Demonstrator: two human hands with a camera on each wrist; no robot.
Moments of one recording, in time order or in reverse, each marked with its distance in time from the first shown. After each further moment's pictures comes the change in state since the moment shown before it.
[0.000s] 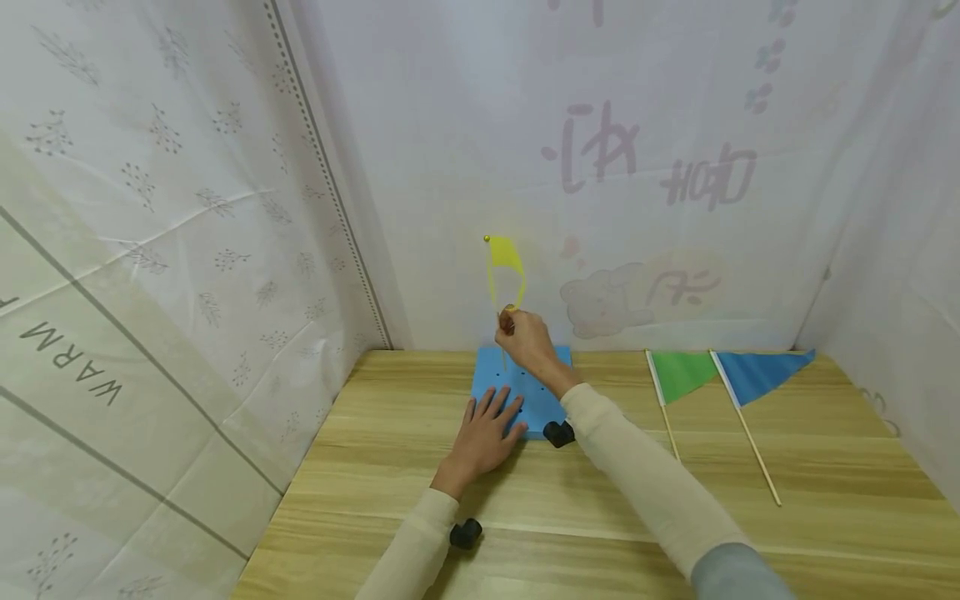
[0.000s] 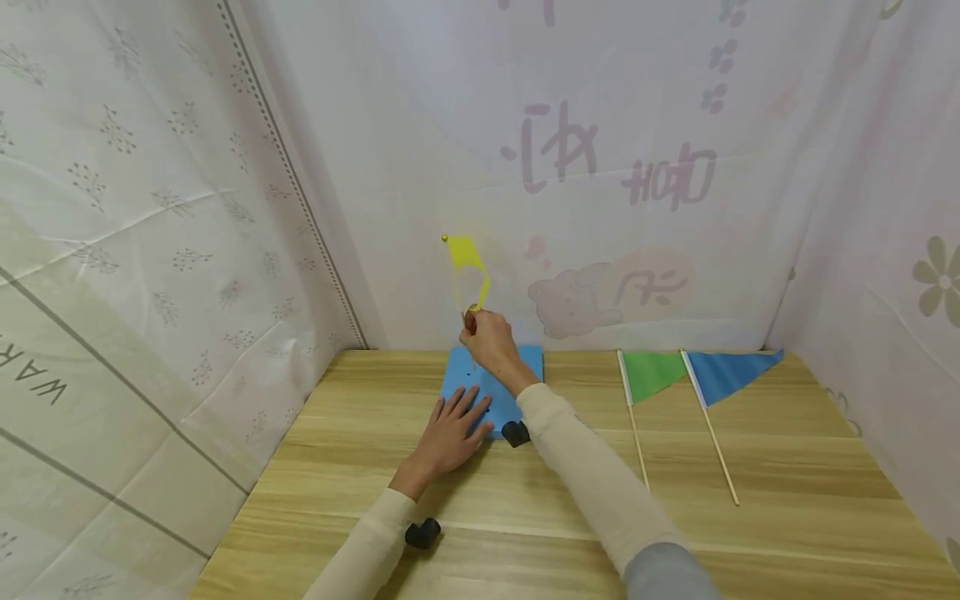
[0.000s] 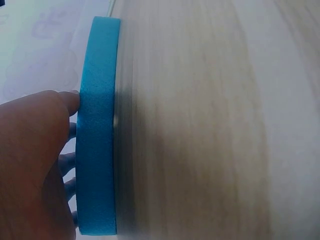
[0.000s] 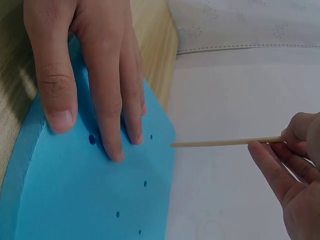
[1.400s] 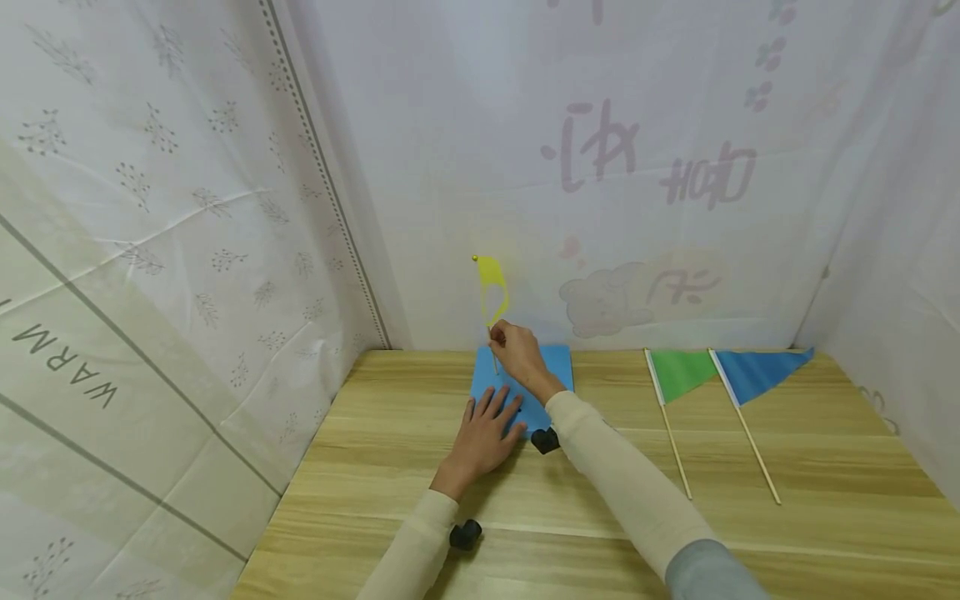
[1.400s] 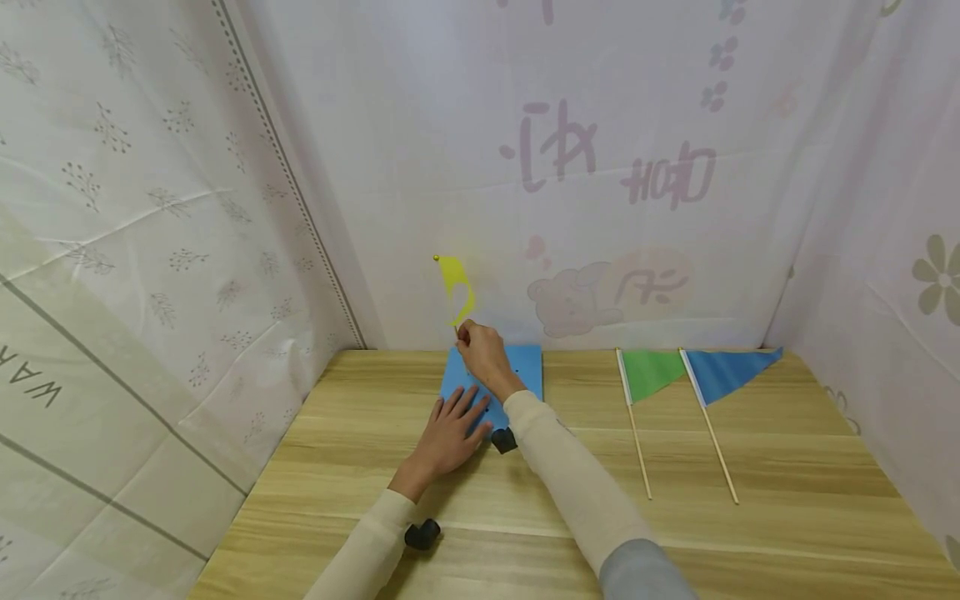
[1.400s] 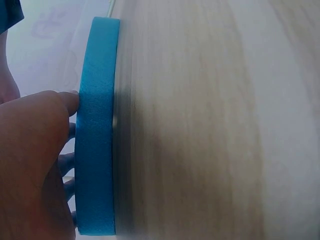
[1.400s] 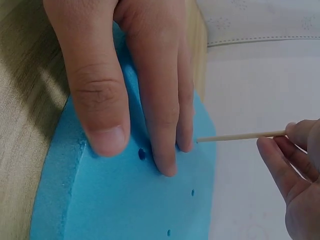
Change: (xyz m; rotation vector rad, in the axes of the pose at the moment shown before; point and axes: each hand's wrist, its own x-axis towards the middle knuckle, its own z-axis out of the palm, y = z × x) left_hand -0.001 -0.001 0.001 -0.009 0.026 0.018; right_hand -0.002 0.018 0.037 -0.023 -0.025 0.030
